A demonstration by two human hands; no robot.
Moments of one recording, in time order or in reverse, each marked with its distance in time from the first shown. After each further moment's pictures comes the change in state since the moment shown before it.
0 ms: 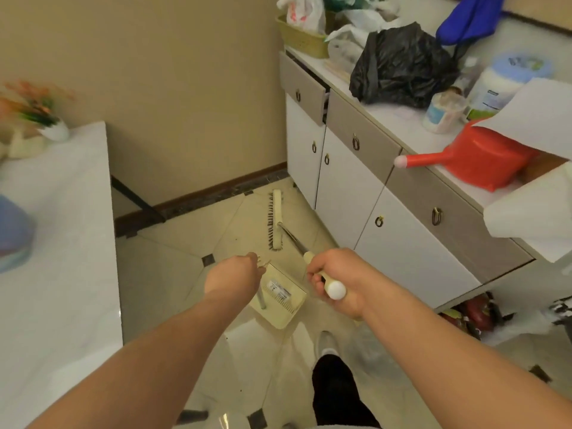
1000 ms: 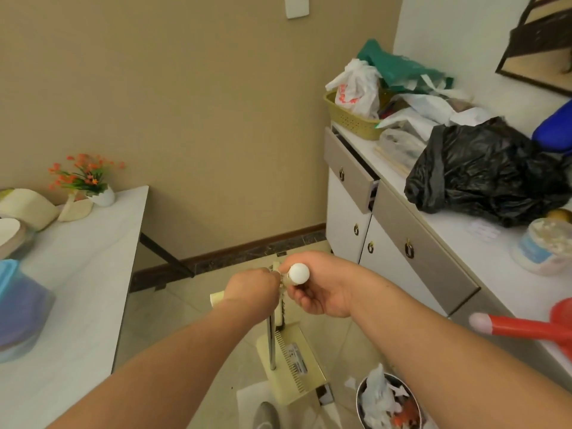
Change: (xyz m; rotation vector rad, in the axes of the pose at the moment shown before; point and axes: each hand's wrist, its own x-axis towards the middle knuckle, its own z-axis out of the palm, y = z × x) left_hand 0.250 0.008 -0.155 0.229 -0.036 -0.074; right_hand 0.144 -0.284 0.090 -0.451 -0.378 0.037
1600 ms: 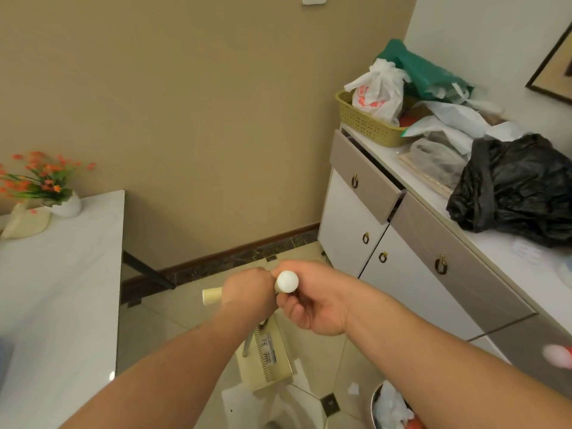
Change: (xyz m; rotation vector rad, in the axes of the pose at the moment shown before) left_hand 0.097 -0.137 0.022 -0.126 0.016 0.095; right_hand 0.105 -0.077 0.108 0.217 0.058 0.092
